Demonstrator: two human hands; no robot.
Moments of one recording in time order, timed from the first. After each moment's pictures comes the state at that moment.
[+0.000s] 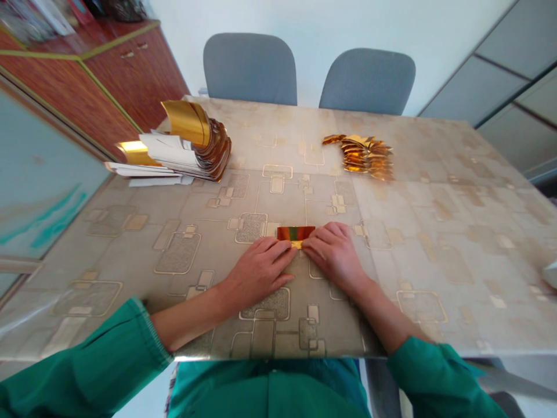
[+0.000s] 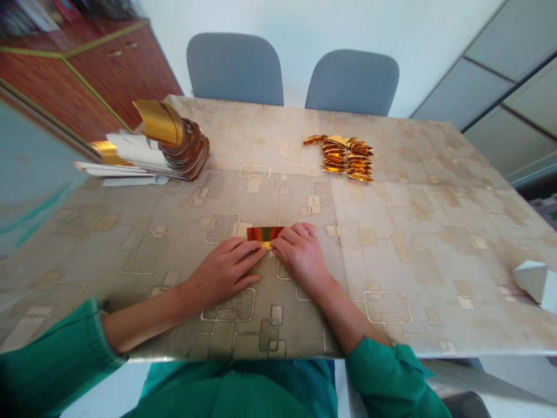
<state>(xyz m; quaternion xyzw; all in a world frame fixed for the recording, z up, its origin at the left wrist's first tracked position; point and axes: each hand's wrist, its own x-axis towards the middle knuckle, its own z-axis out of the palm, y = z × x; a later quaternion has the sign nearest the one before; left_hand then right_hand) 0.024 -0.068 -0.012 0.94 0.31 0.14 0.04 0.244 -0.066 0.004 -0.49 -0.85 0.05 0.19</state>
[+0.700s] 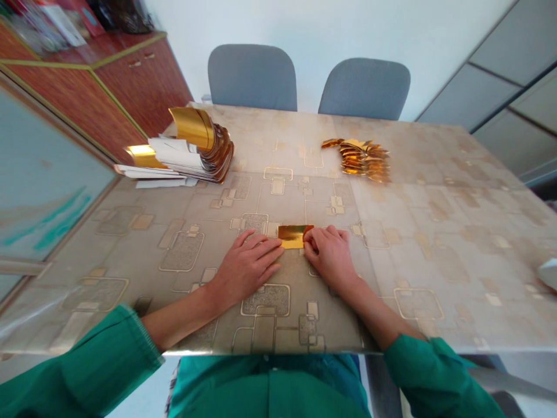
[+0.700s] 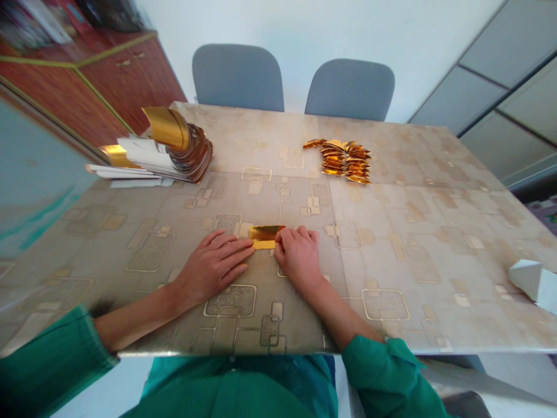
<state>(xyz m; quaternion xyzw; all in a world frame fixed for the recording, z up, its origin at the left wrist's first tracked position) 0.002 -0.070 -0.009 0.92 0.33 0.19 -0.03 0.227 -0.068 -0.004 -0.62 -0.76 0.06 0.17</state>
